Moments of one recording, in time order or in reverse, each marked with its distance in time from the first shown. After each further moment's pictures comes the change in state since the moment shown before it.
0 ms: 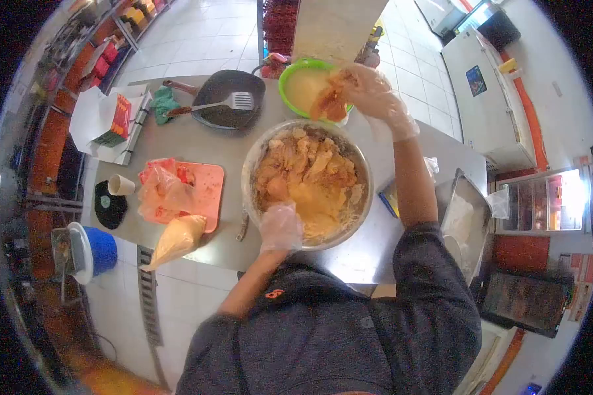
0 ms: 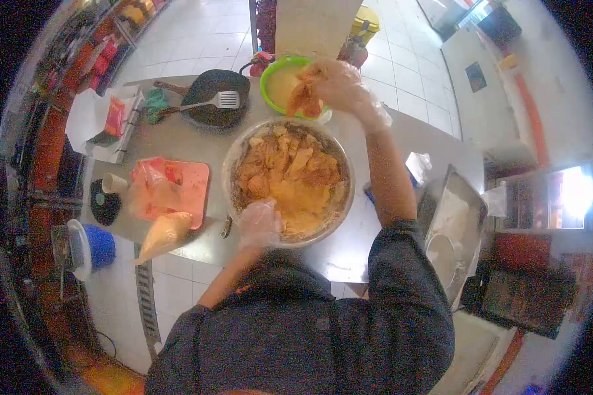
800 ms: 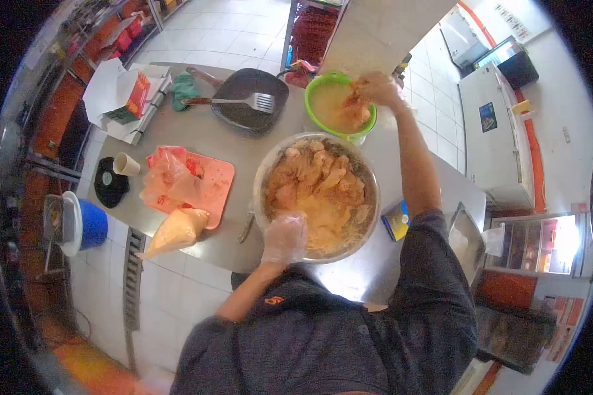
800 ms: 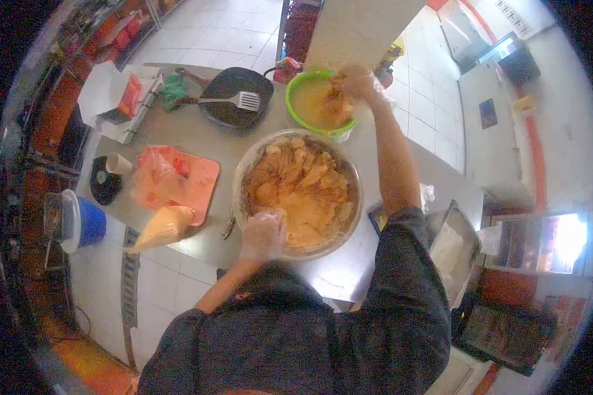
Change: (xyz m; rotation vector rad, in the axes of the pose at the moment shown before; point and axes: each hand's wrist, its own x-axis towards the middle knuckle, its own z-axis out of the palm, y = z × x) left_hand -0.004 -0.009 0.013 -0.132 0.264 0.120; right_hand 0.125 0.092 0.030 -0.418 -0.183 -0.107
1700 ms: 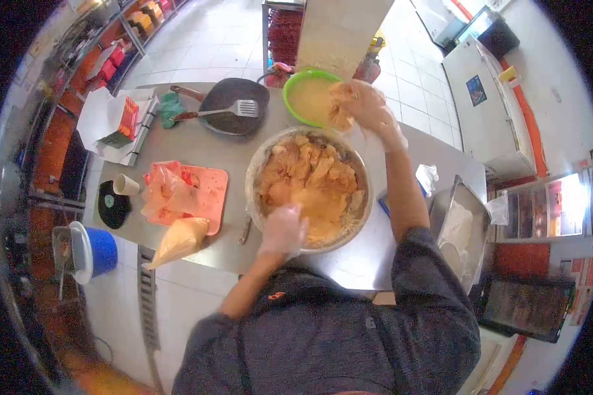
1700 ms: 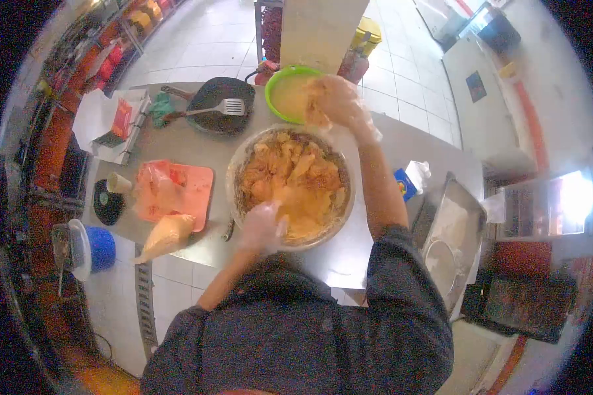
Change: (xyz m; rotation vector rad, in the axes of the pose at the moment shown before) left_hand 0.004 0.004 -0.018 -0.007 -0.125 0.139; right_hand -0.129 -0.095 -0.033 0.360 0.235 0.181
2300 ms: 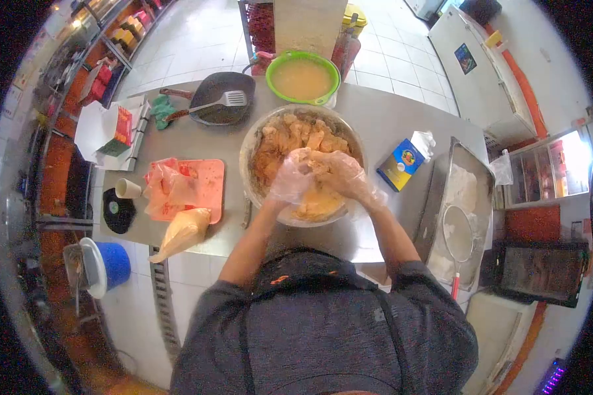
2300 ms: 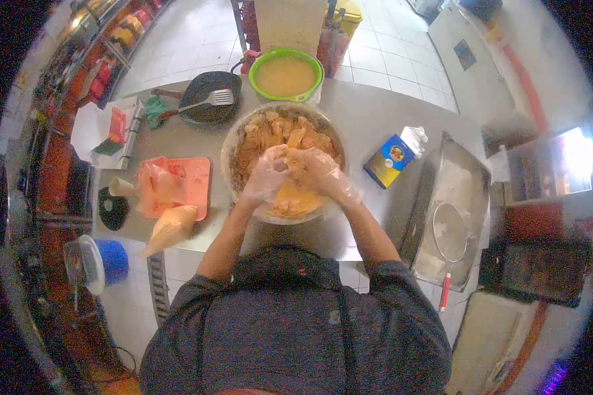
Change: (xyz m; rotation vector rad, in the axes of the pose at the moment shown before) left_hand 0.055 -0.011 0.024 -1.189 -0.137 -0.031; right_hand -0.184 -0.003 0.073 0.177 -0.341 0.121
